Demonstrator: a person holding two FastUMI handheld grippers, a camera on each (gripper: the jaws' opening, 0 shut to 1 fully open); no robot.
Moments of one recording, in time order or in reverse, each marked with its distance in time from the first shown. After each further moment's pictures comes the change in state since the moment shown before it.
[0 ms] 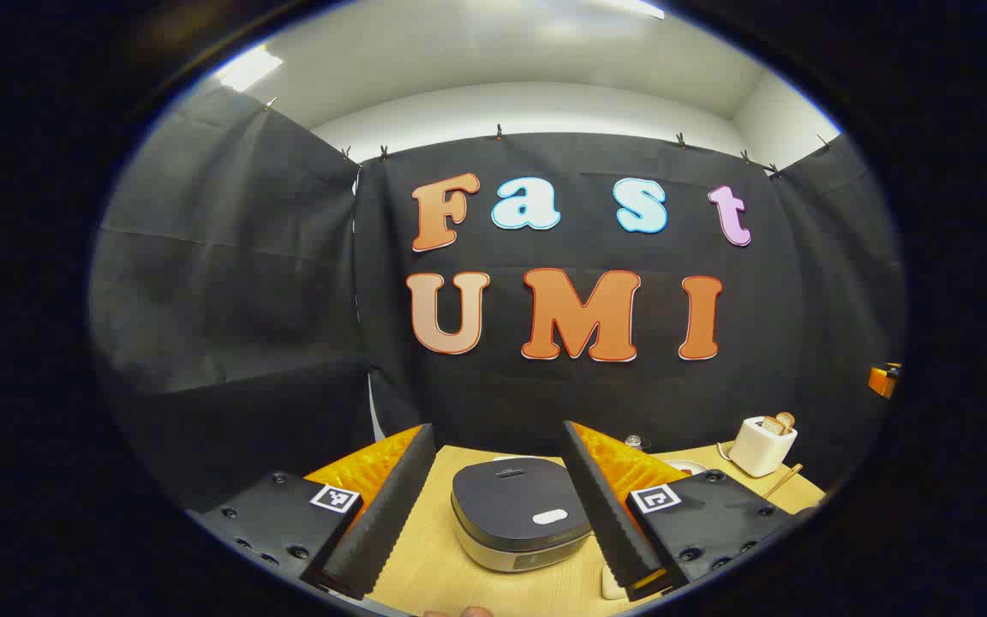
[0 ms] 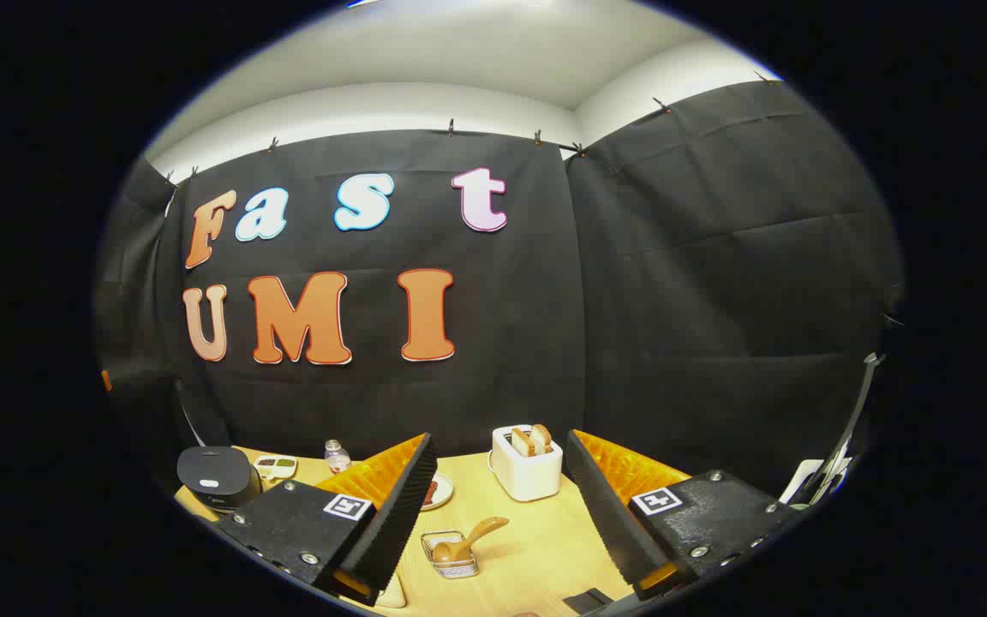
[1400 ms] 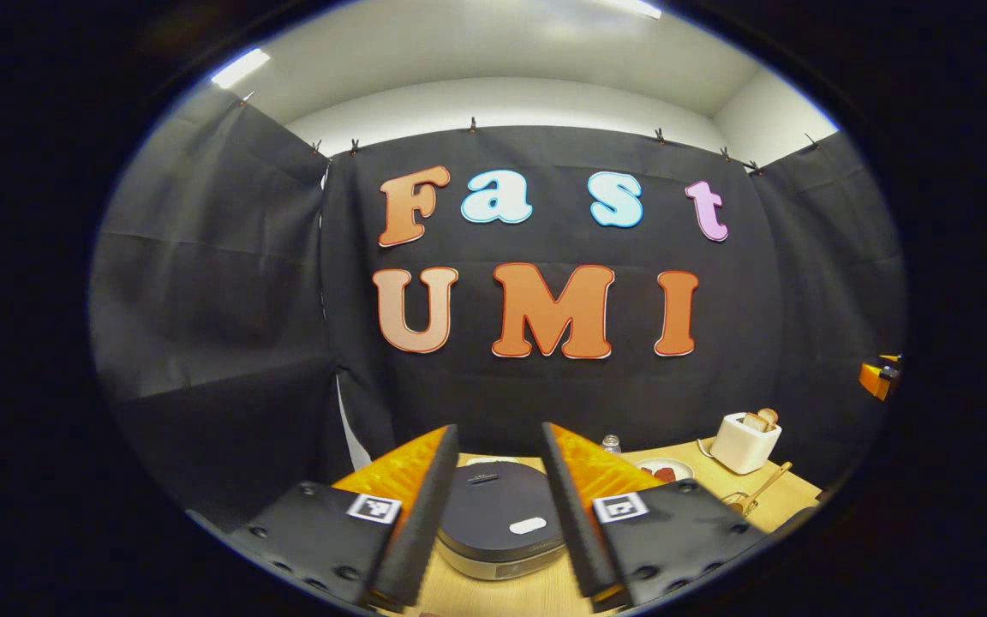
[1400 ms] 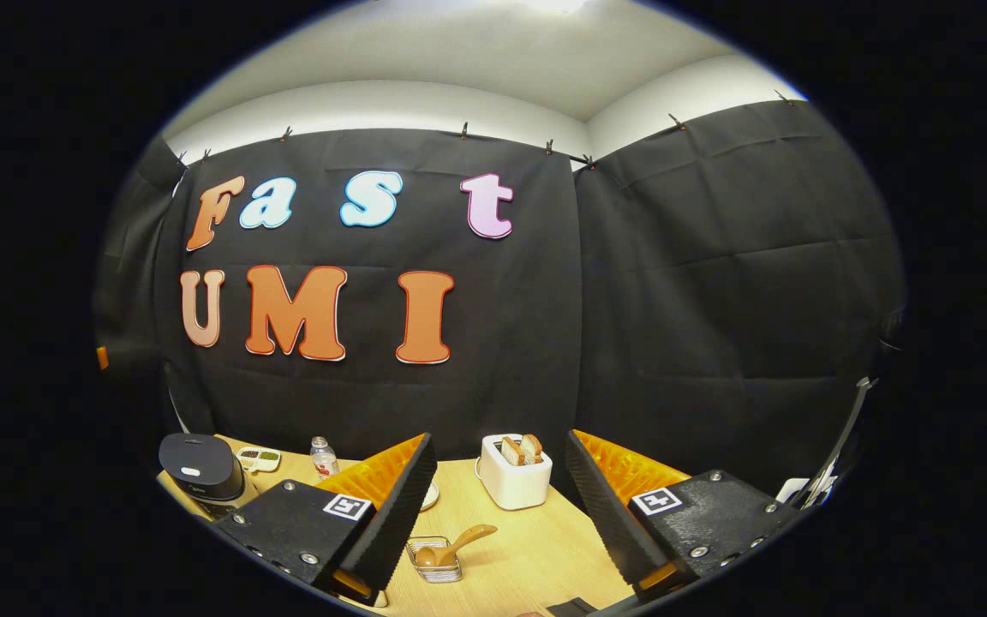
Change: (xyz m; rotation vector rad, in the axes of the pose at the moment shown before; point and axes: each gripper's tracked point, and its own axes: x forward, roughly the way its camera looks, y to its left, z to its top) left arm 0.026 -0.015 -0.009 0.012 0.015 -0.063; right arm 0.003 0.011 0.007 -0.059 -0.021 -0.008
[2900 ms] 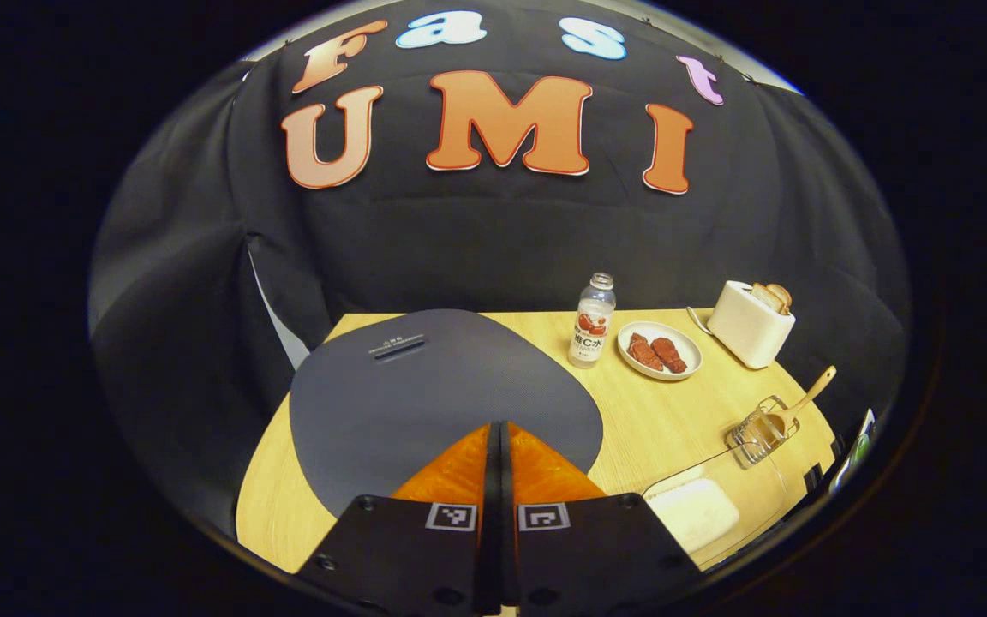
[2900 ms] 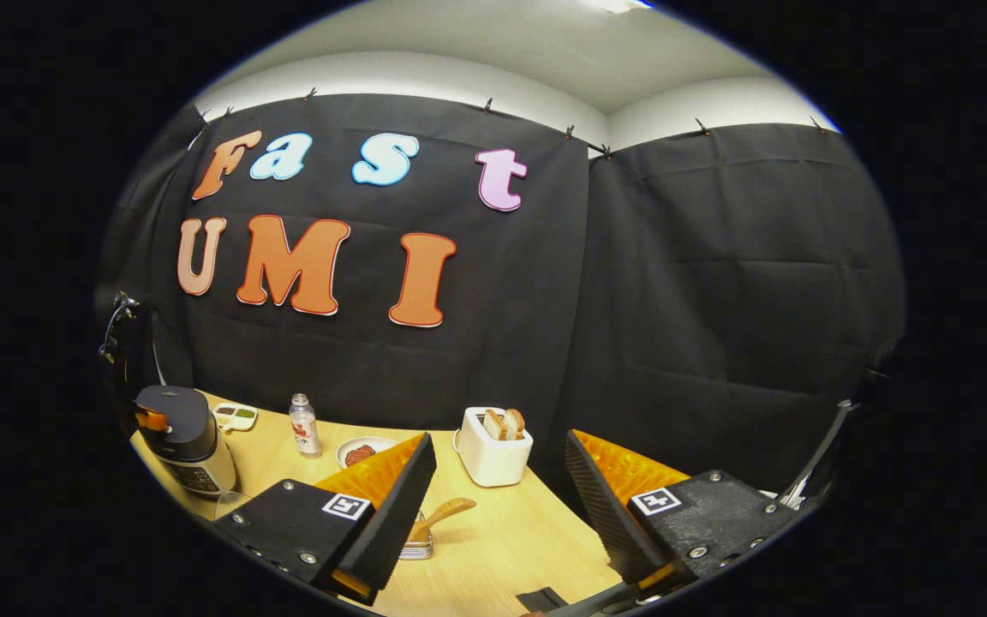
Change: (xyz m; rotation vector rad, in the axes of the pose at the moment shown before) left arm 0.112 -0.068 -0.234 0.016 0.553 -0.193; right arm -0.008 0.004 -0.031 -0.134 0.095 -0.031
